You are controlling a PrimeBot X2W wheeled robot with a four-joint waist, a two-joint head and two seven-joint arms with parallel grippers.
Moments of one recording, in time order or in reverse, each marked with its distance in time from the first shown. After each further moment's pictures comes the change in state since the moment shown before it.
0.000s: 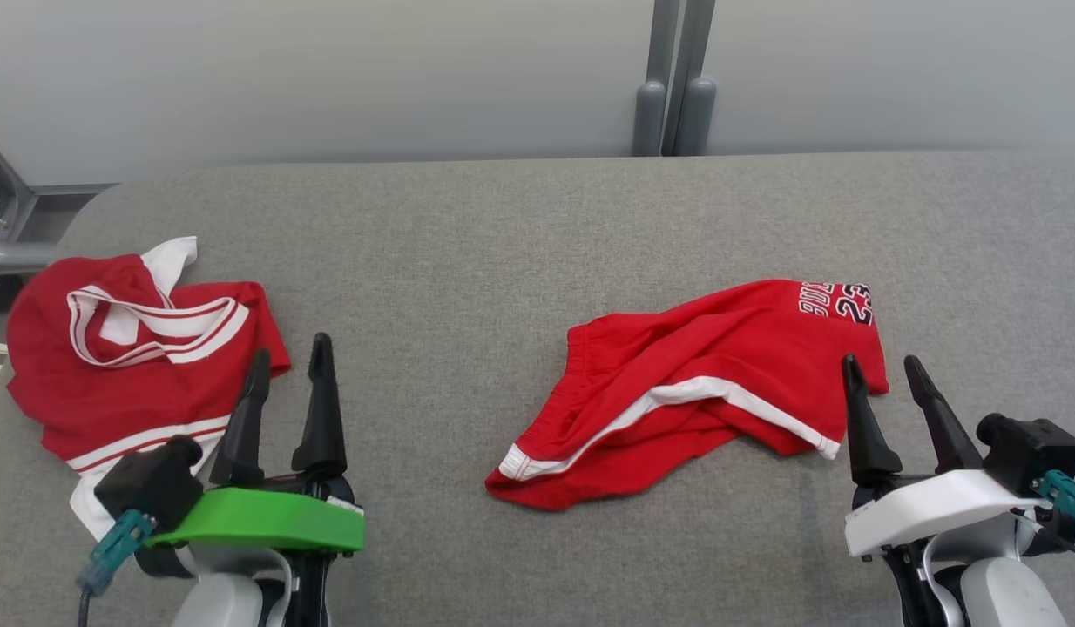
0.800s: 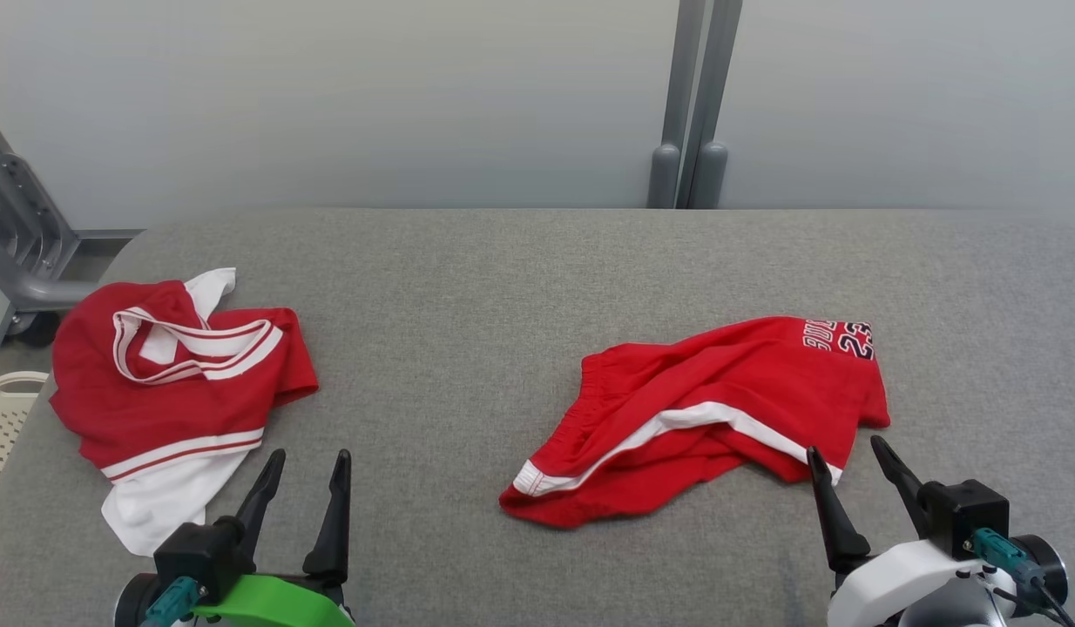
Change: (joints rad) left arm 0.134 0.028 0.035 0.139 0.259 -0.112 0.021; right arm 0.118 -0.004 0.033 0.024 -0.208 0.001 0.030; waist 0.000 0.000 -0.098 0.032
